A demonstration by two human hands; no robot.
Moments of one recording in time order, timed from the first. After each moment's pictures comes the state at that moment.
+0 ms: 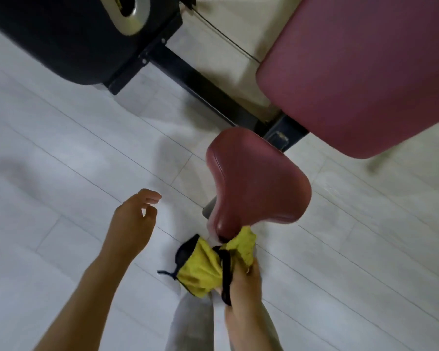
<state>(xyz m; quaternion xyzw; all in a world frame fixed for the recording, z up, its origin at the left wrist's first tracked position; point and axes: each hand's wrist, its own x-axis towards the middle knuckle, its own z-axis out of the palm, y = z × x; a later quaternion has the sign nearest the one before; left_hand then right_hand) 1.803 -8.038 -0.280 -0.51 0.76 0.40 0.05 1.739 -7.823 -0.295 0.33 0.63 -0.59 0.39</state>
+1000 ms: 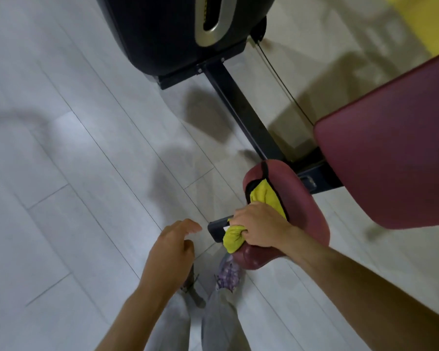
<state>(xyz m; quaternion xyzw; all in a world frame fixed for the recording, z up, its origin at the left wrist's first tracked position) 1.841 -7.993 -0.283 -0.55 0.69 0.48 0.02 1.590 -7.944 -0.344 -0.76 0.58 0.05 0.28</state>
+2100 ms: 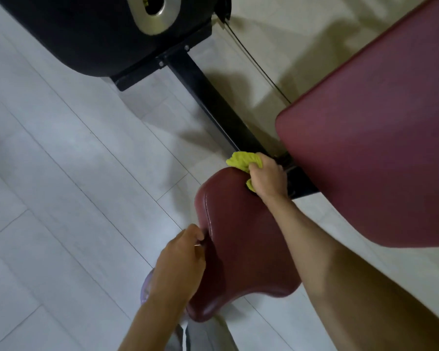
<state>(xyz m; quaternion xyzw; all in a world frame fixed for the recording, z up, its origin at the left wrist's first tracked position) 1.674 -7.979 -0.329 -0.56 0.70 0.44 0.09 1.432 -7.998 -0.399 -0.26 0.89 -0.16 0.33</state>
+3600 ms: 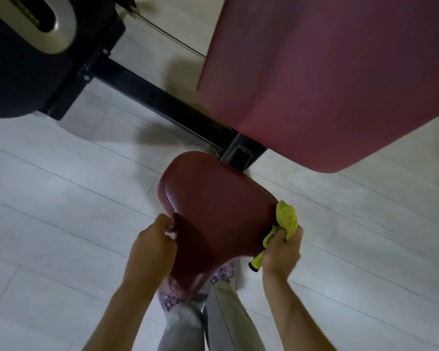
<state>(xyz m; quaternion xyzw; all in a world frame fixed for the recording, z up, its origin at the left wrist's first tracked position) 1.660 -7.992 -0.316 -0.47 0.76 0.39 0.20 1.548 -7.795 -0.372 0.30 0.88 -0.36 0.13</state>
